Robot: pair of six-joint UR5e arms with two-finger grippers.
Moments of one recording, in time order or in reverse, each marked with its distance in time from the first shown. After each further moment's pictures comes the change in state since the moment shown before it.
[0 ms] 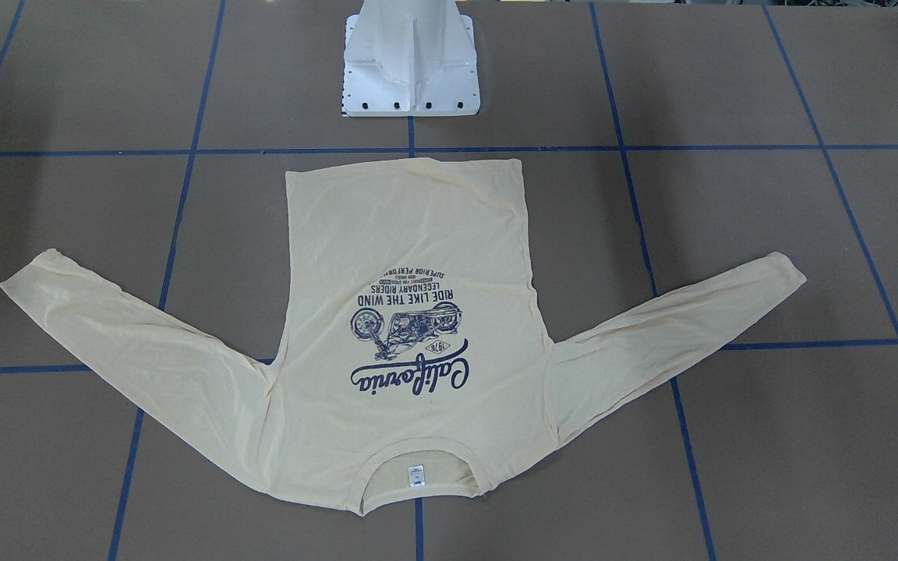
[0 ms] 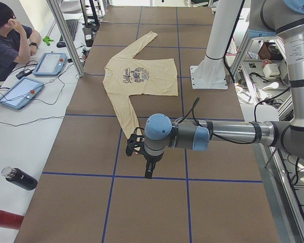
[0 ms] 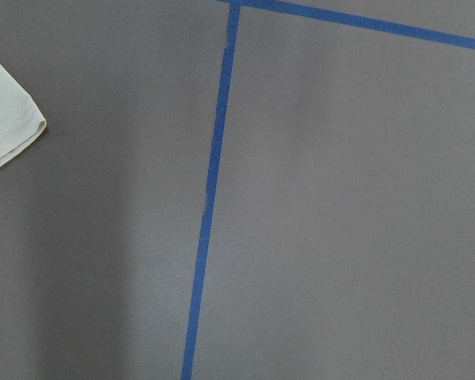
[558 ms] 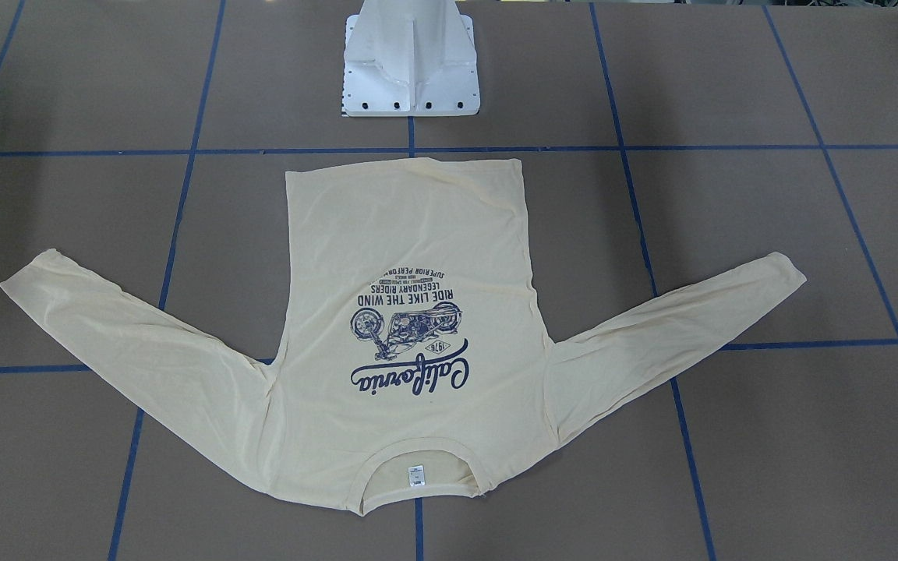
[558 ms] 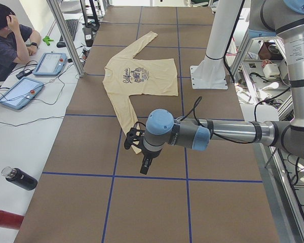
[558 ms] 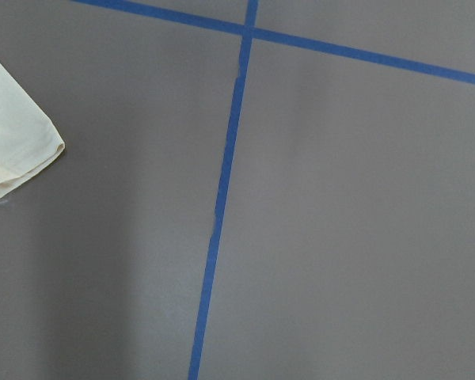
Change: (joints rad) left arm 0.000 0.002 -0.016 -0.140 0.005 0.000; right arm 0.000 0.033 0.012 0.001 0.000 -0.004
